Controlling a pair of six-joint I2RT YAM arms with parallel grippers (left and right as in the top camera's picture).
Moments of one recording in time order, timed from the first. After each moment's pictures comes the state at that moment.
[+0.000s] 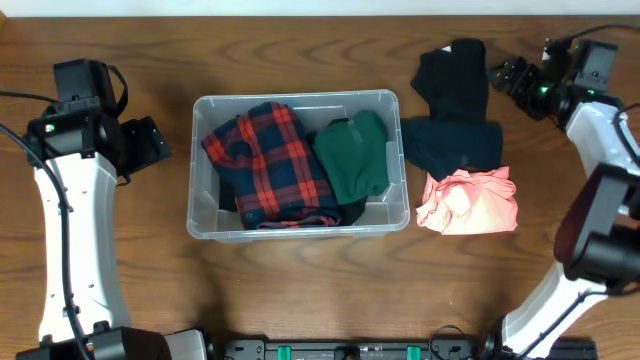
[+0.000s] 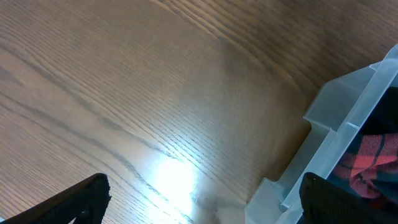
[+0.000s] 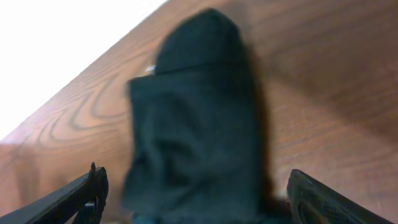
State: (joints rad) left arm 0.23 1.48 1.45 -1.18 -0.19 -0.27; right arm -0.28 2.04 1.45 -0.29 -0.54 0.40
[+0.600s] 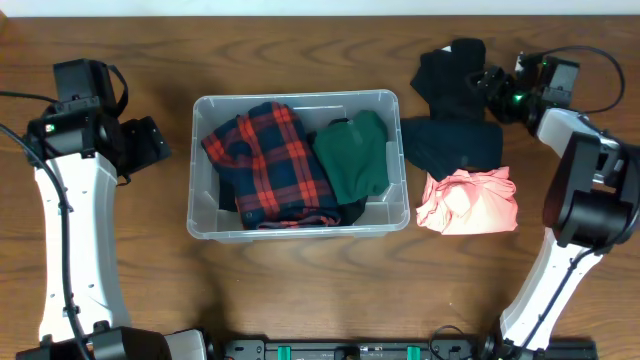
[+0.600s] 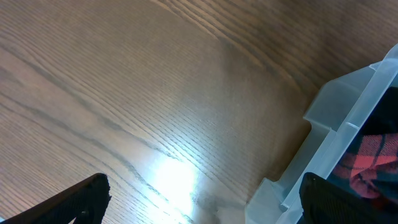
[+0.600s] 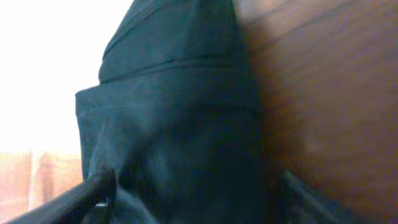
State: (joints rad) left arm 0.23 1.48 1.45 -1.18 -0.19 -0.27; right arm -0.24 2.27 1.45 0.01 -0.66 0.55
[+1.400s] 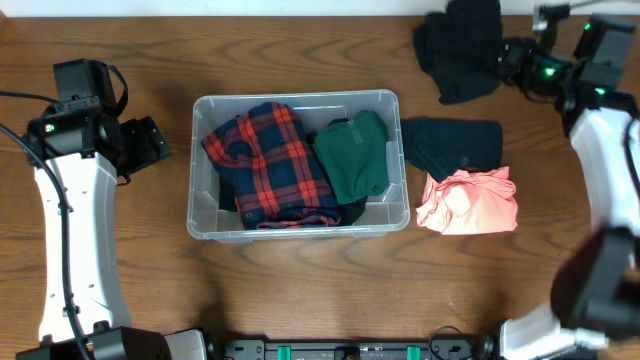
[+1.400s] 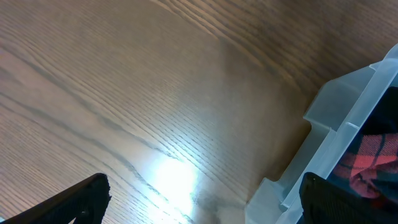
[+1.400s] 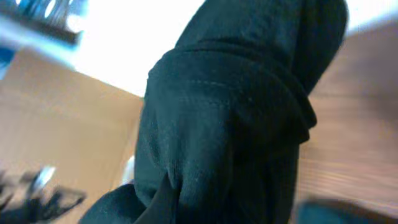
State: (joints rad) left arm 0.23 1.48 1.45 -1.18 -0.19 -0.27; right arm -0.18 1.71 1.44 -0.28 -0.96 0.50
